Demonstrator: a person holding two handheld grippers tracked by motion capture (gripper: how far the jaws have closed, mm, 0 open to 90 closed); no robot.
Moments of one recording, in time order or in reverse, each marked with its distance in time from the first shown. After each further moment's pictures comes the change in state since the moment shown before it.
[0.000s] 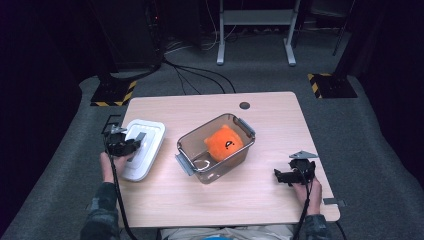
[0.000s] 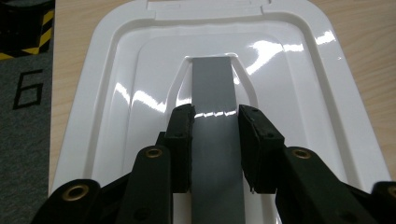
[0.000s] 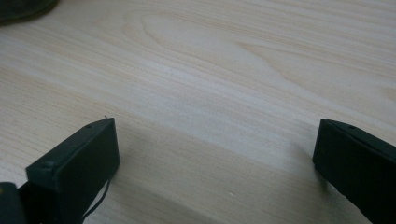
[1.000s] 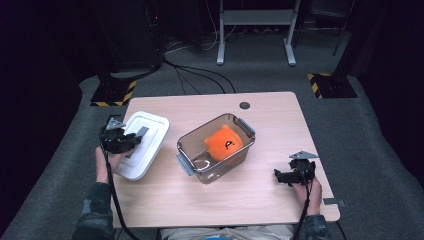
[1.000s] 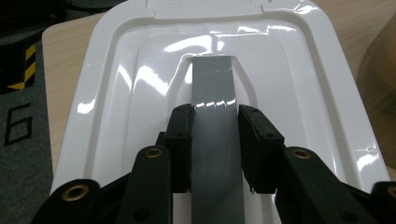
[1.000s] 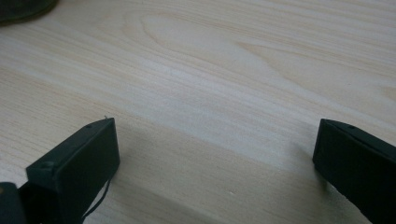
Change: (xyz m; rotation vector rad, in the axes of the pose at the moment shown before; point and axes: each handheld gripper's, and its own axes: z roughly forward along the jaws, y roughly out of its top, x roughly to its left) left arm -0.023 0.029 -0.046 -0.037 -0.076 0.120; right arm 0.000 -0.001 0.000 -0.005 -0.004 0.003
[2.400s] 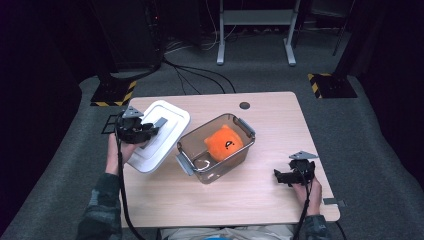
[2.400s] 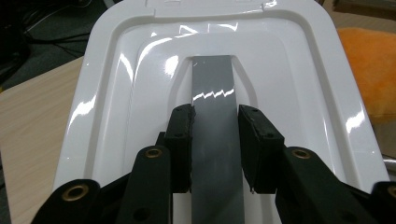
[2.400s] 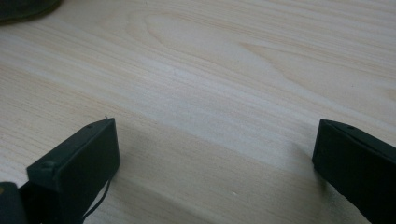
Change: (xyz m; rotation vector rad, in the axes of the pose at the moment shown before) left arm -0.054 0.058 -0.009 0.002 -0.117 0.157; right arm 0.001 0.000 0.000 -0.001 0.006 -0.008
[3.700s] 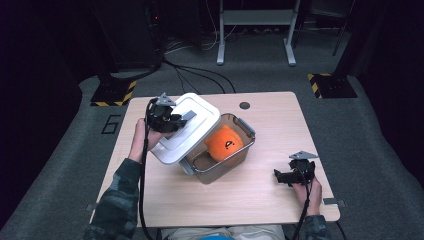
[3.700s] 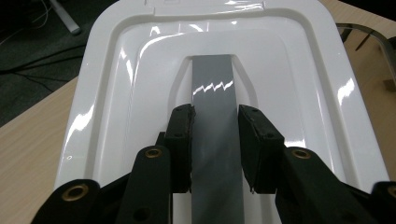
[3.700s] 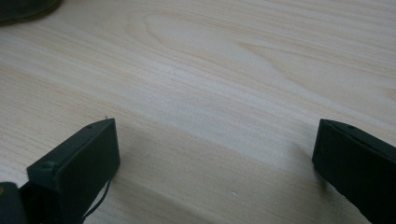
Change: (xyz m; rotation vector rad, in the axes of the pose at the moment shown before) left arm -0.057 0.067 0.030 0.028 -0.108 0.129; right arm 0.000 0.000 0.000 0.001 0.002 0.002
